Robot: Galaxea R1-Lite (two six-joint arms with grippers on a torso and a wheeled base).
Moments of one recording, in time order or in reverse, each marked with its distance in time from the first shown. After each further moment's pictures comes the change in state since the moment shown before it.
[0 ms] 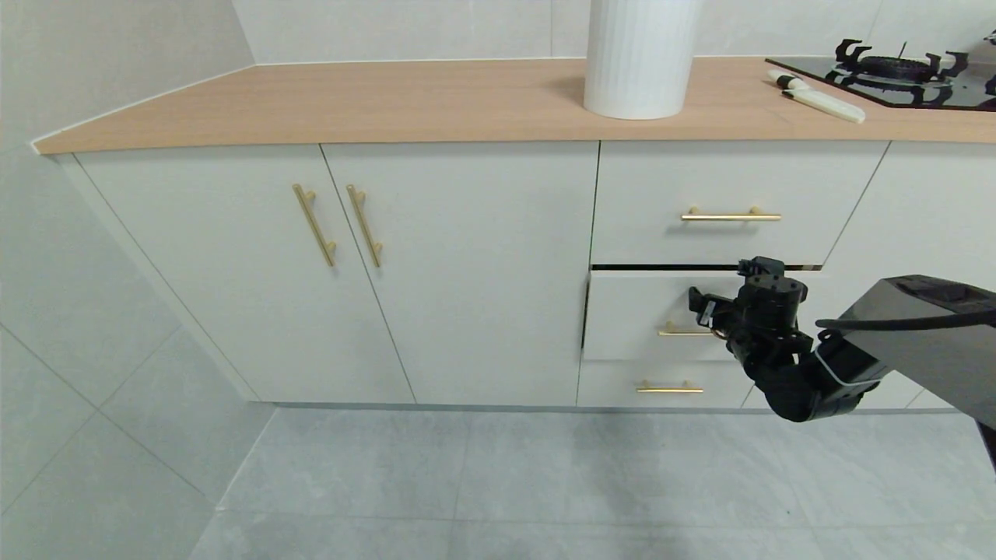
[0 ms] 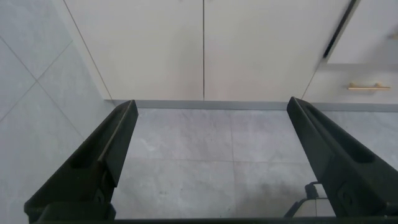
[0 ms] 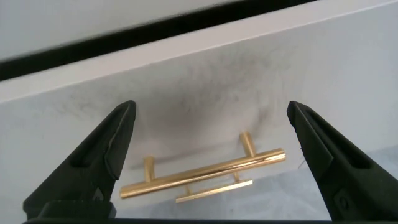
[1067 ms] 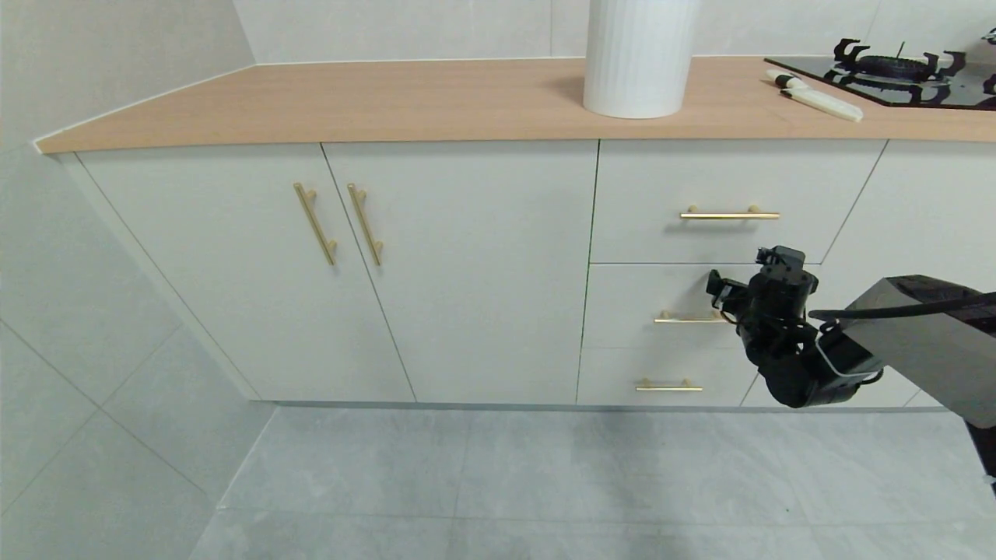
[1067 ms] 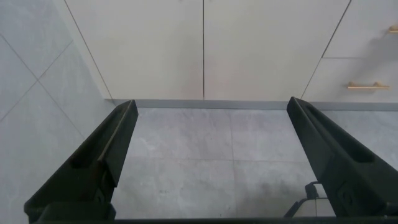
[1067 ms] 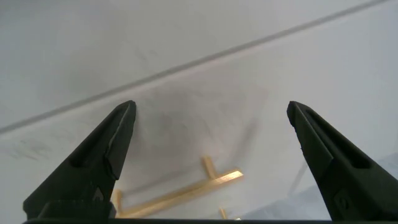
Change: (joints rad) left arm 0.000 0.000 0.000 0.000 0.000 0.000; right arm -0.051 0.047 -0.107 -0.033 -0.076 0.004
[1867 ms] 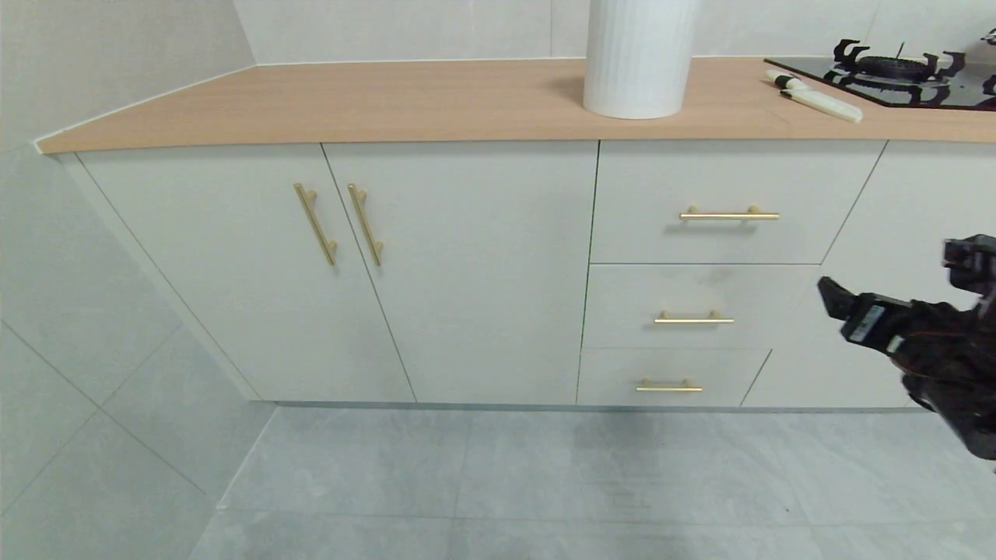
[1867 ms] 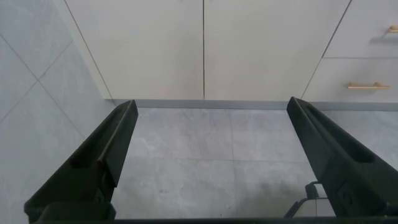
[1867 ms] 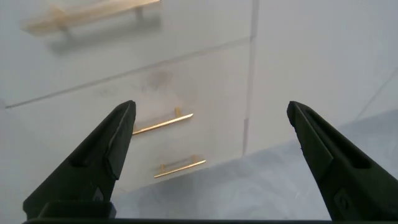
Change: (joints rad) left arm 0.000 0.000 0.000 0.000 0.000 0.000; right arm 0.020 -0.813 0.886 -0.083 0.039 -0.064
